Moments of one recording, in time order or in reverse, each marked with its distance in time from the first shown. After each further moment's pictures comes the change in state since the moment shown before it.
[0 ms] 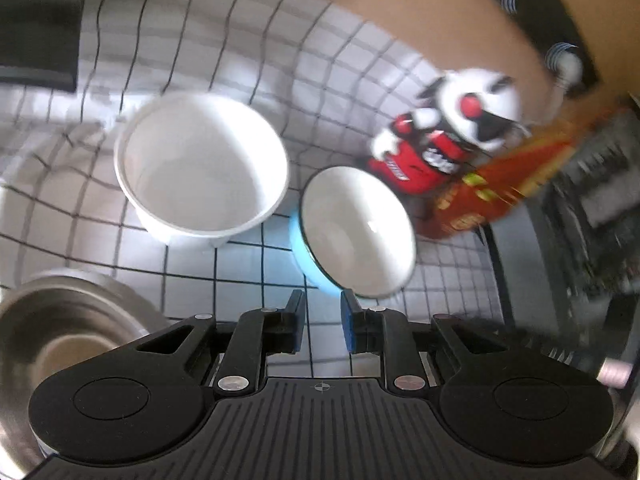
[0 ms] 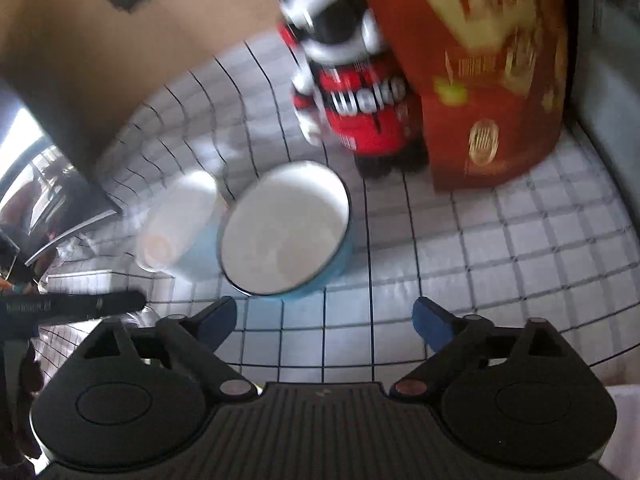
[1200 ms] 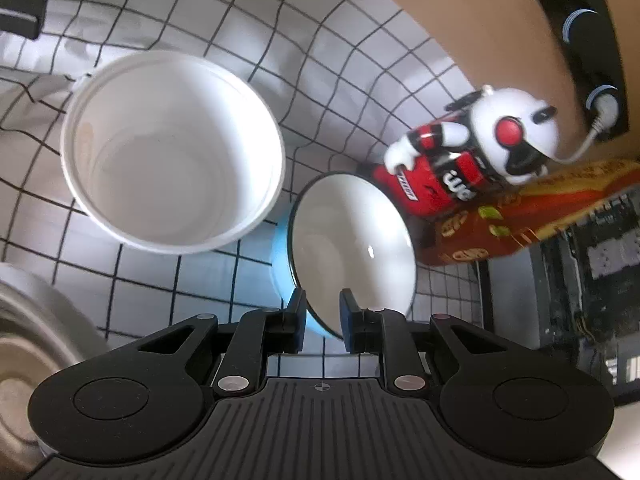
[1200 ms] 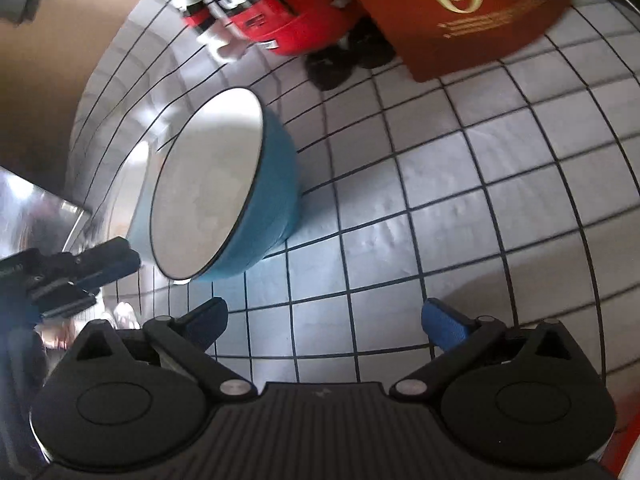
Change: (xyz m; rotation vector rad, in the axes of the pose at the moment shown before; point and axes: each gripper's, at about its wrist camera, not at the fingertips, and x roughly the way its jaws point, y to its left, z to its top) left arm 0.032 0.010 0.017 -0.126 0.029 -0.074; right arm 0.065 -0.061 -0.006 0.175 0.153 0.174
